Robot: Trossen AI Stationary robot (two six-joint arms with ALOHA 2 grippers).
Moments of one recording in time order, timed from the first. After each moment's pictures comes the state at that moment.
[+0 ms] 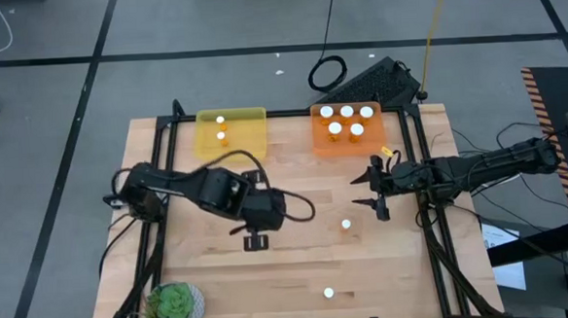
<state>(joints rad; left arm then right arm) -0.30 1.93 2.24 -1.55 -0.22 -0.27 0.11 0.72 0.43 -0.28 0.13 0.04</state>
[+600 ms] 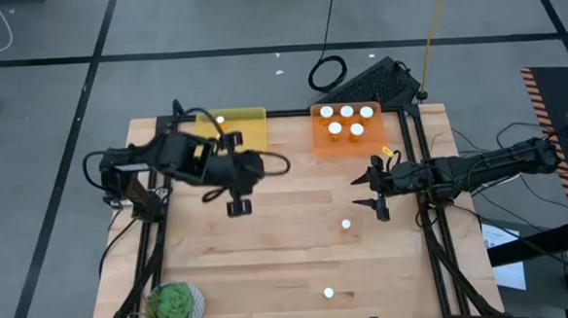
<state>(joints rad) -0.19 1.76 2.26 -1.57 -0.34 -0.14 0.11 0.72 0.43 -0.29 0.13 0.06</state>
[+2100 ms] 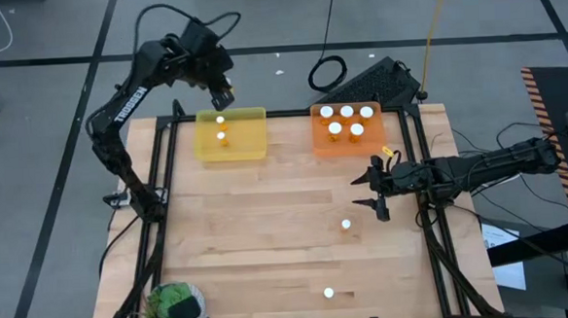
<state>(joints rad) 0.74 1.70 2.12 -1.35 0.00 0.33 0.11 0.72 0.43 -0.29 0.13 0.06</state>
